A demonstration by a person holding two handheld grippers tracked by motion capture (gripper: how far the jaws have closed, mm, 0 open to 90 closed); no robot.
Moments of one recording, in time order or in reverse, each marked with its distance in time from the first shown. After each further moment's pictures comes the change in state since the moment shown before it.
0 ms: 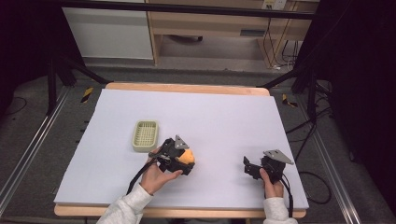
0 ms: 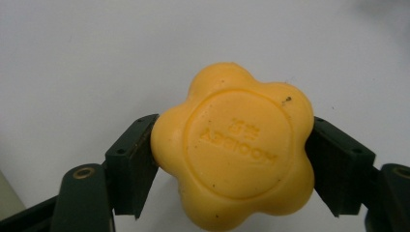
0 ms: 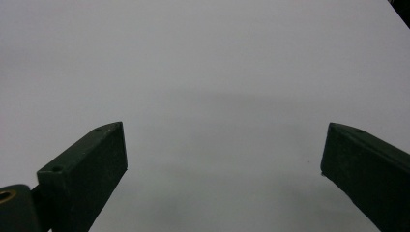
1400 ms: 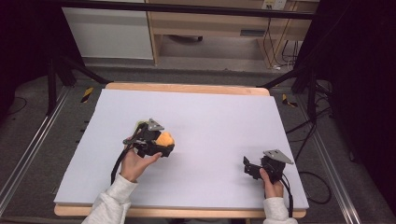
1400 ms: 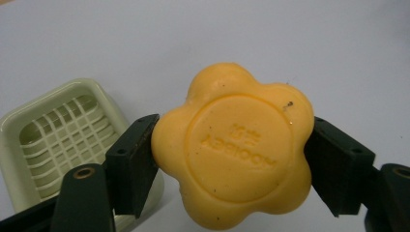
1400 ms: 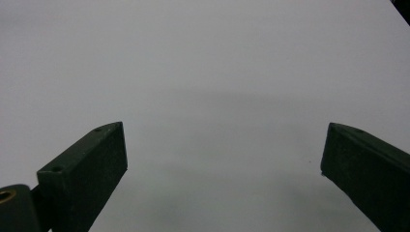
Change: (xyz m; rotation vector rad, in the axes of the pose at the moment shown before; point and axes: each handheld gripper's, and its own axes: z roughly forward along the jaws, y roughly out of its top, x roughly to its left) left arm 0.063 -0.001 -0.045 -0.063 0.112 -0.132; right arm 0.000 0.000 0.000 0.003 0.002 -0.003
